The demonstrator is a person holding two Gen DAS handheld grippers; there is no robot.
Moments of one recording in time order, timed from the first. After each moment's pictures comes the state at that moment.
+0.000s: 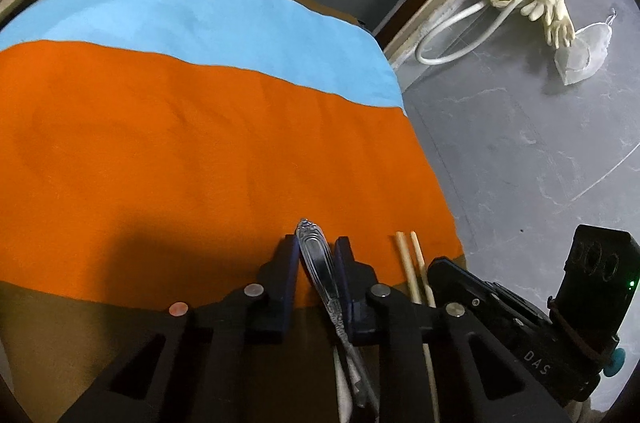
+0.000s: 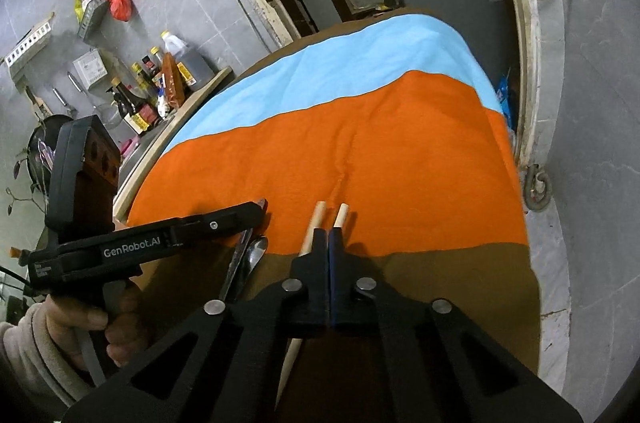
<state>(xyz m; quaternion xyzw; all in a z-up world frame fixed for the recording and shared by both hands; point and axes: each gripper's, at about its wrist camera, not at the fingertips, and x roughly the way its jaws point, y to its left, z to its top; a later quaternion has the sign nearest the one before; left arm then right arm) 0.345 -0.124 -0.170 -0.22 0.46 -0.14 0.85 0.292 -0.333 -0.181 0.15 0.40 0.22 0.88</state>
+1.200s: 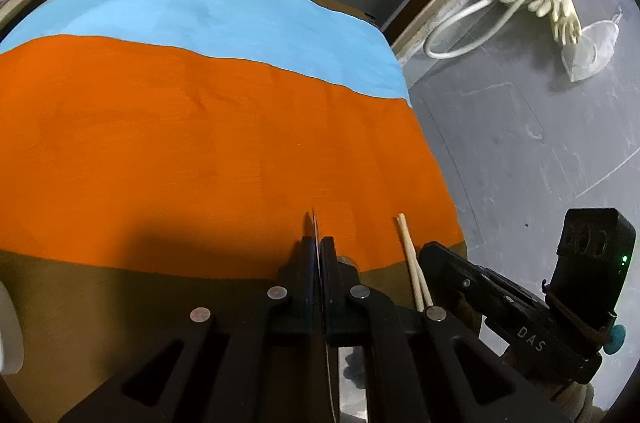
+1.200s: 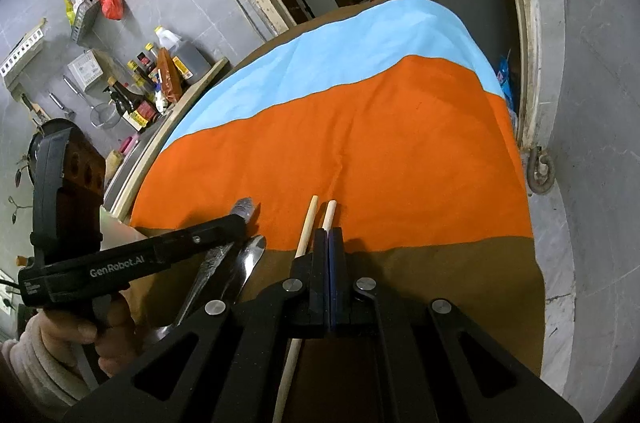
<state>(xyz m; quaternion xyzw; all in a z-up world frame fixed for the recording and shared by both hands) 0.332 -0.117 -0.162 -0.21 0.48 -0.12 0.84 0.306 -0.334 -0.185 0.16 0.44 0.22 0.86</state>
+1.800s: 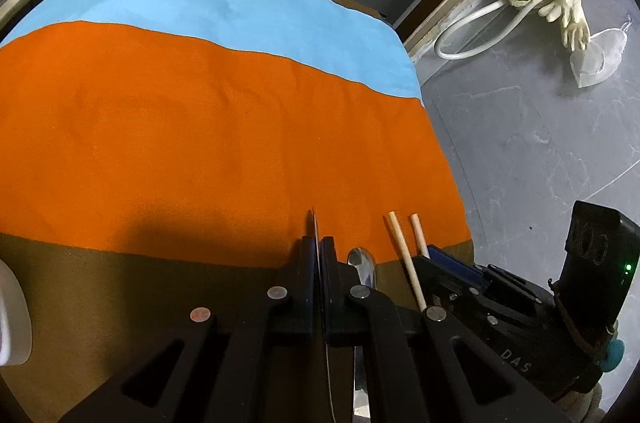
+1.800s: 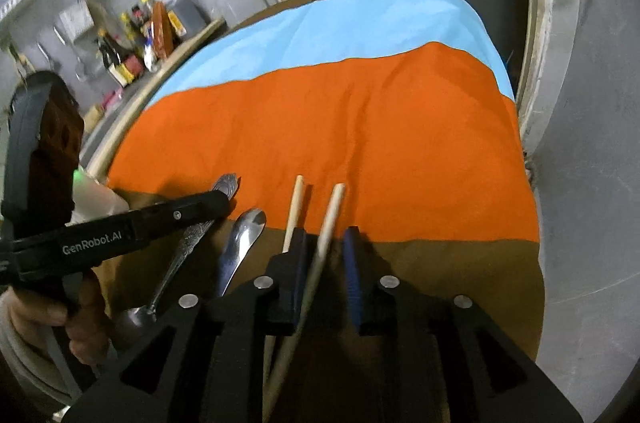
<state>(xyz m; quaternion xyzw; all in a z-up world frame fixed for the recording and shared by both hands) 0.335 -0.114 -0.163 -0.22 0.49 -0.11 0.84 0.308 -0.304 -0.180 0.07 0.48 0.21 0.85</state>
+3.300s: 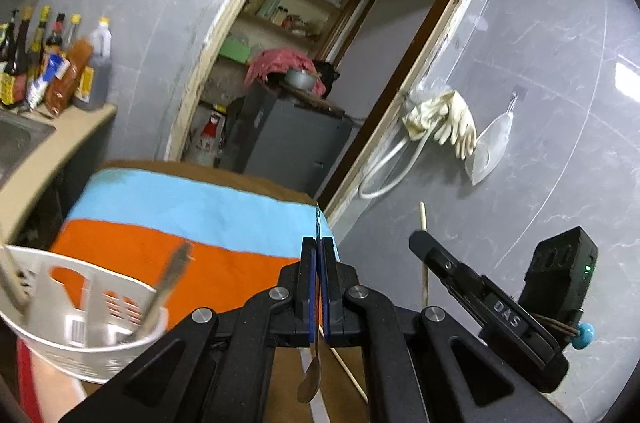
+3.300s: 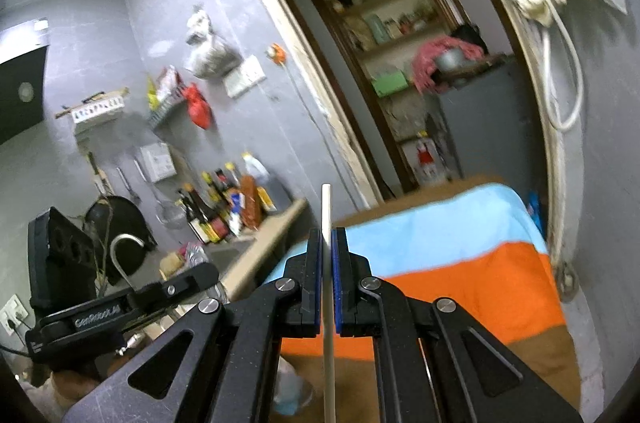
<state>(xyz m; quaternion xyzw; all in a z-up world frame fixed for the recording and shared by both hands) 0.202 -0.014 0.026 -0.22 0.23 -0.14 0.94 0.210 -0.266 0.004 0.20 0.17 0.24 0.94</state>
